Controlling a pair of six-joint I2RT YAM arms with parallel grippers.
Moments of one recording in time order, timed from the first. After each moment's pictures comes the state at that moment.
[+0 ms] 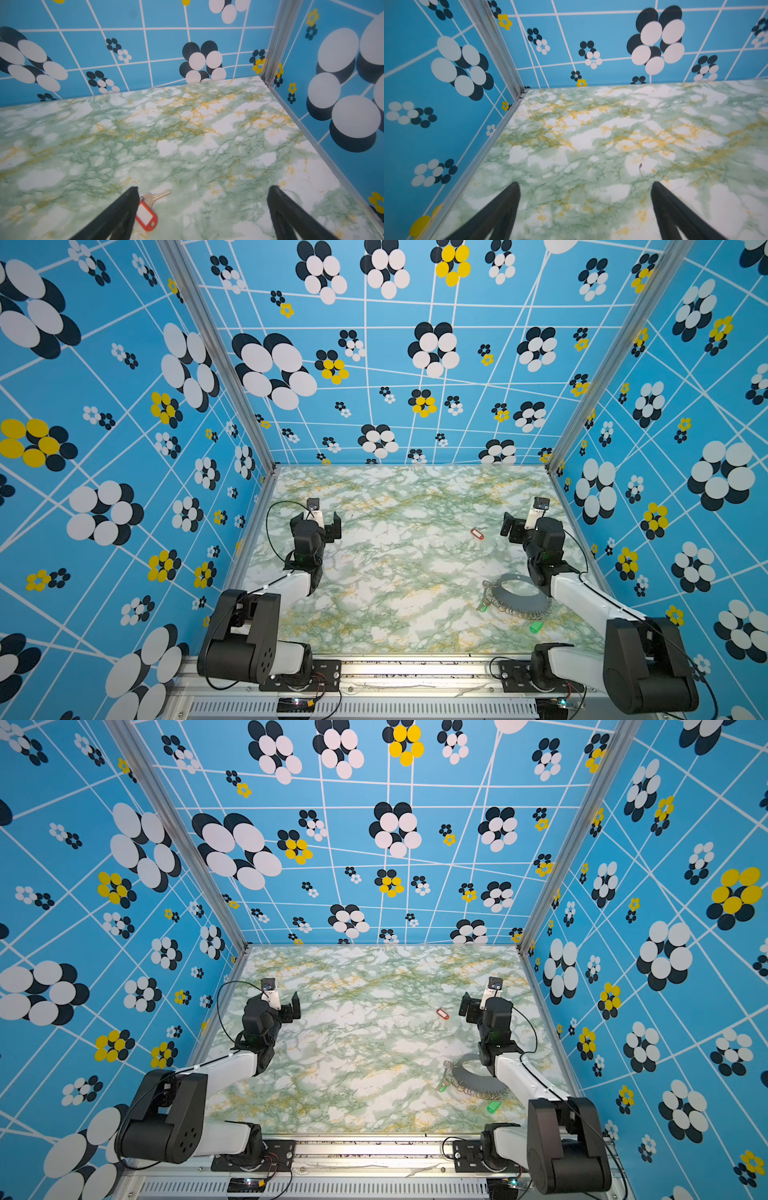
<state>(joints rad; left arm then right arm) -0.10 1.36 0.54 0.58 -0.20 0.02 0.06 1.19 0.59 0.25 0.19 0.13</state>
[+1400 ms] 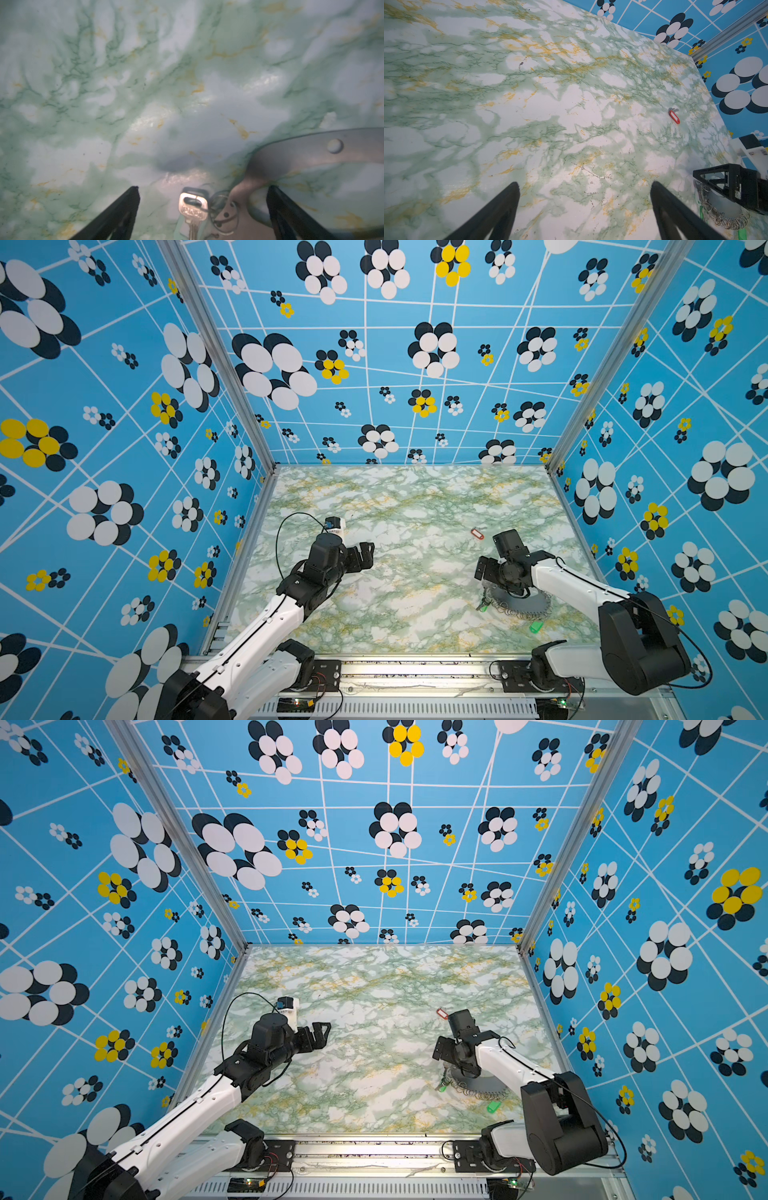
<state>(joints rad) -0.43 0.94 0.56 -0.19 0.01 -0.53 0.31 1.38 0.66 -0.51 0.02 0.62</state>
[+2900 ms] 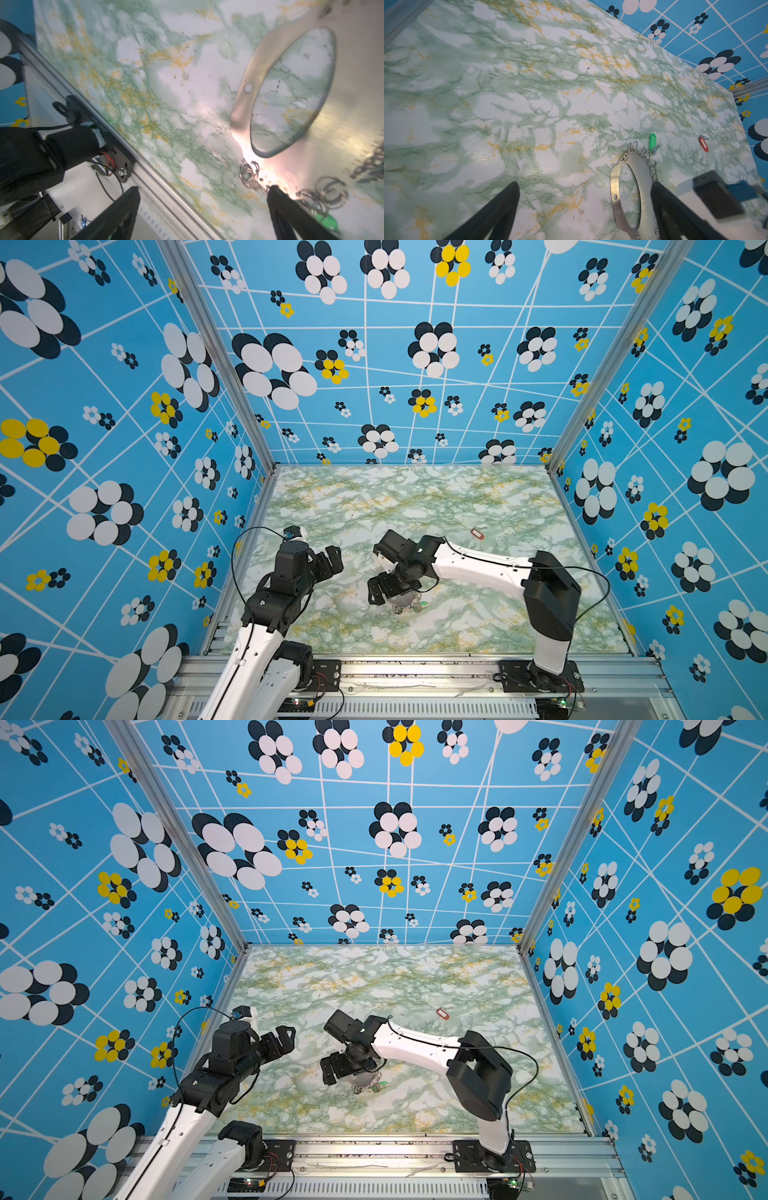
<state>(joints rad) -0.20 0.69 0.62 -0.59 0.02 -0.56 1.04 1.81 1.43 -0.76 -0.26 0.55</state>
